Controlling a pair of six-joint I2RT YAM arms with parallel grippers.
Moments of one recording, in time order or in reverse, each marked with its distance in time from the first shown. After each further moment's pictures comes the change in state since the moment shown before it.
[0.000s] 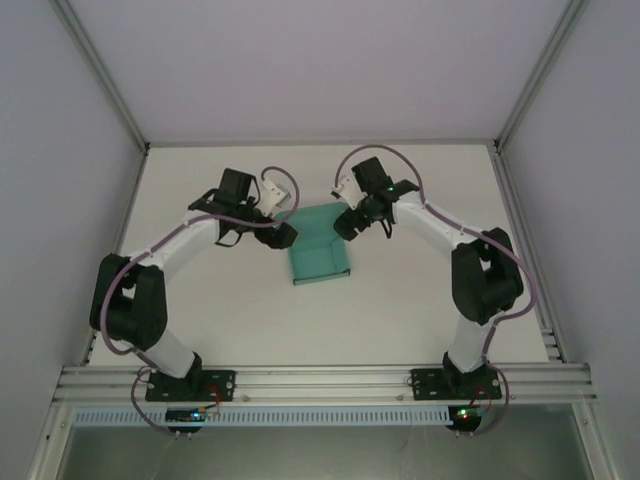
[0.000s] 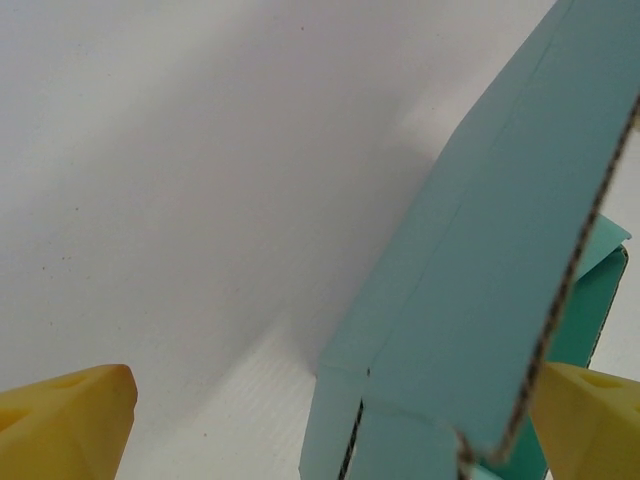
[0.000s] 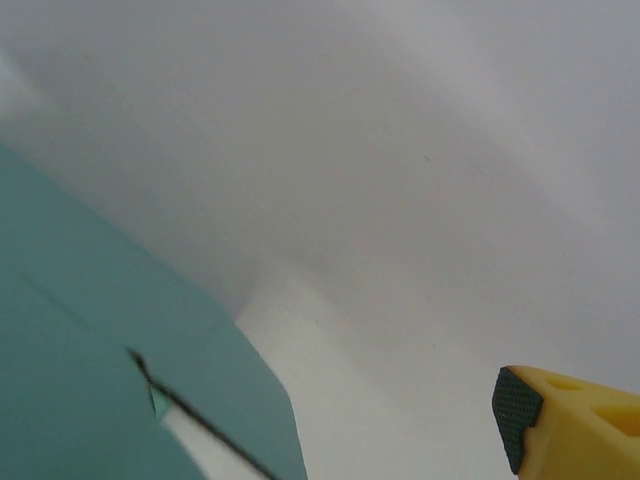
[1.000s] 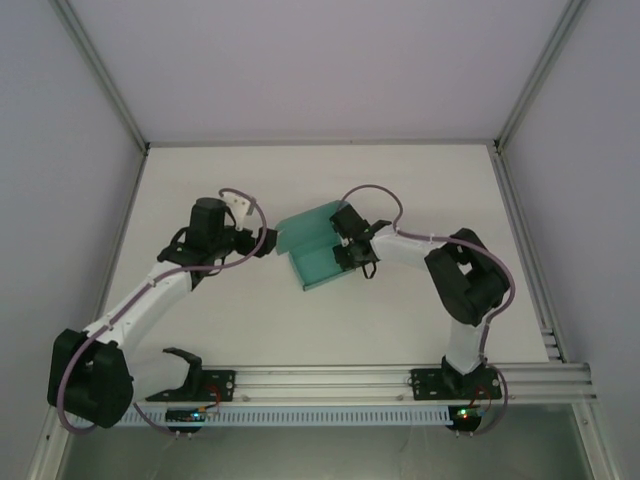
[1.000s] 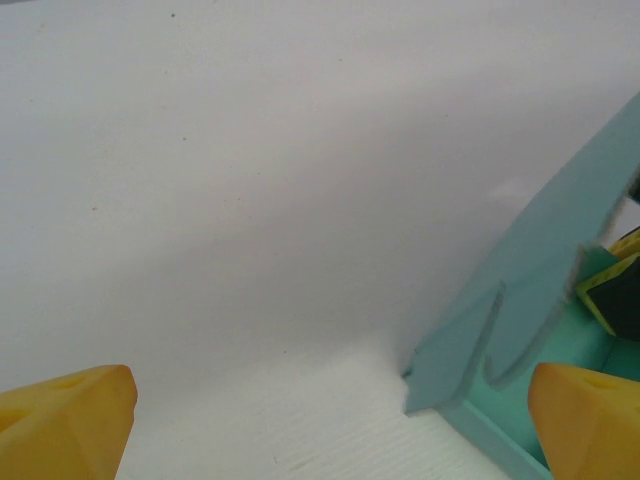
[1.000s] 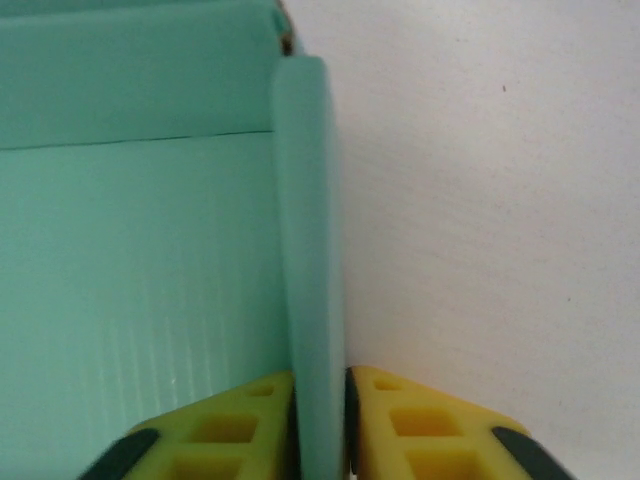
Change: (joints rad) left arm 0.000 -0.416 -0.340 0.209 -0.282 -0.311; right arm 0.171 0.074 -0.256 0.154 0.143 0.608
